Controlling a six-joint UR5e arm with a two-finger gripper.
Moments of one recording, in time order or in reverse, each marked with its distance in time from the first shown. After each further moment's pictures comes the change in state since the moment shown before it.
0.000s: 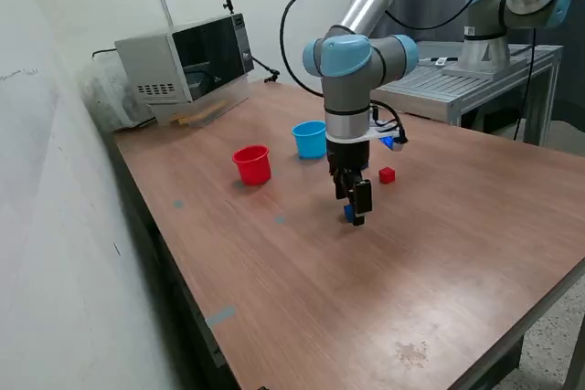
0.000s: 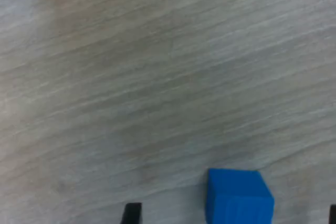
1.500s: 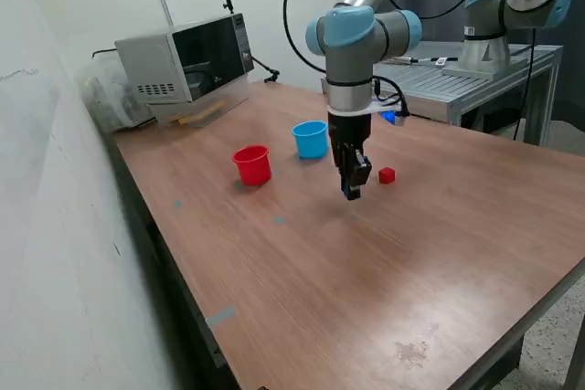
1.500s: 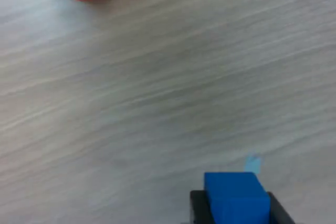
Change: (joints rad) arm -0.019 -0.120 0.096 -0.001 -0.007 -0.030
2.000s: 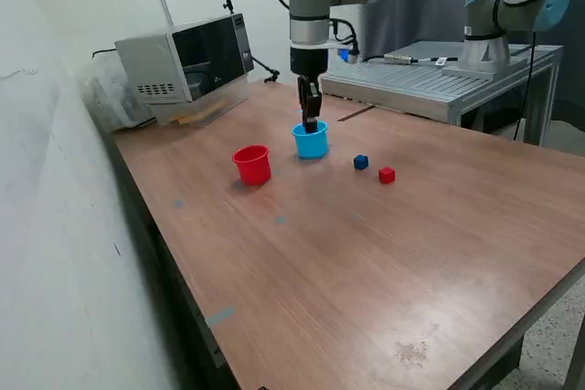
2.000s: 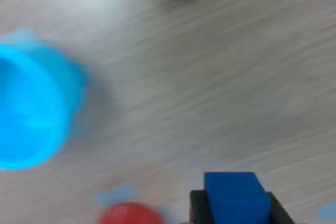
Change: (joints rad) arm -0.195 -0.234 0.174 0.011 -0.048 -0.085
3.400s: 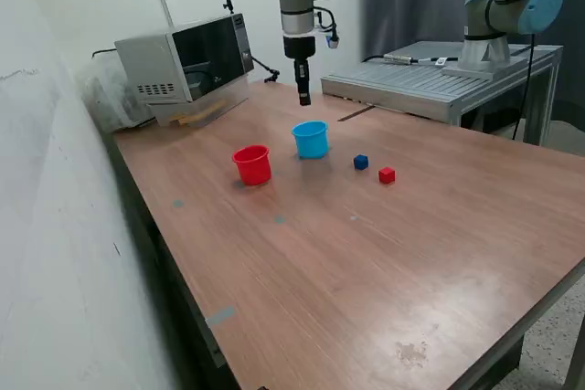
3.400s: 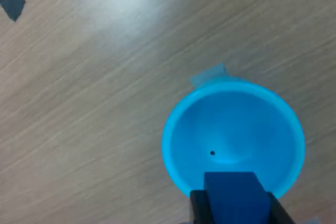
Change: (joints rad) arm -0.203 -0.129 0.197 0.008 -0.040 -0.076
